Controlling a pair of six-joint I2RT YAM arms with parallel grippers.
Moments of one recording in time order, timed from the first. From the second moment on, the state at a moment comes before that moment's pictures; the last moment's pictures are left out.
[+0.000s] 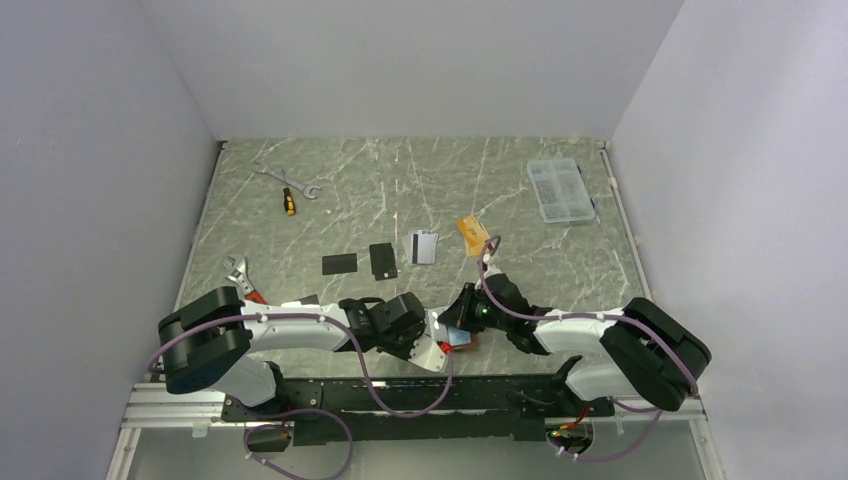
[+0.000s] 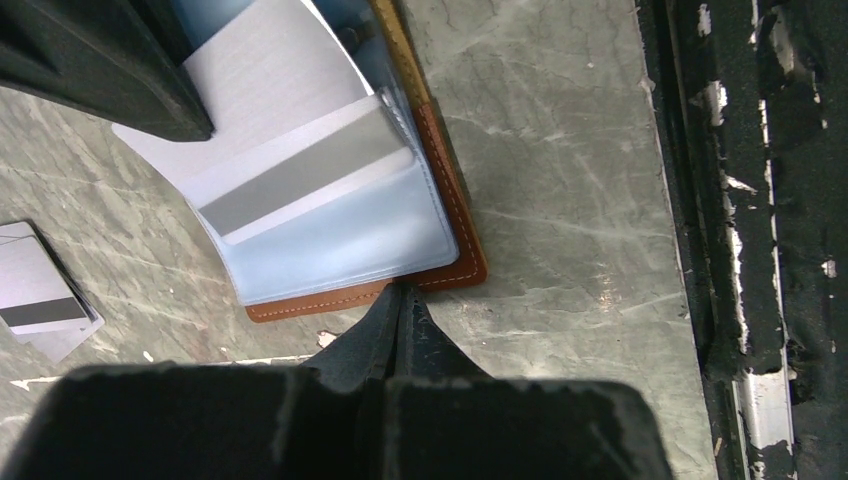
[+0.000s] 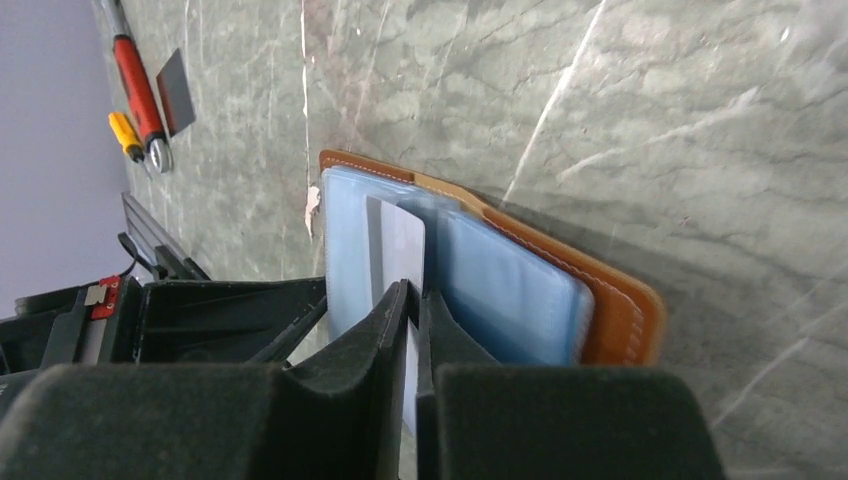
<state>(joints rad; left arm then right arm) -1.17 1.46 0.68 -0.24 0.05 0.81 0.75 1.32 0.25 0.46 -0.19 0.98</state>
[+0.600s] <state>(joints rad) -1.17 1.44 0.67 -0.24 0.05 0.80 0.90 1.21 0.41 -0.02 0.04 1.00</state>
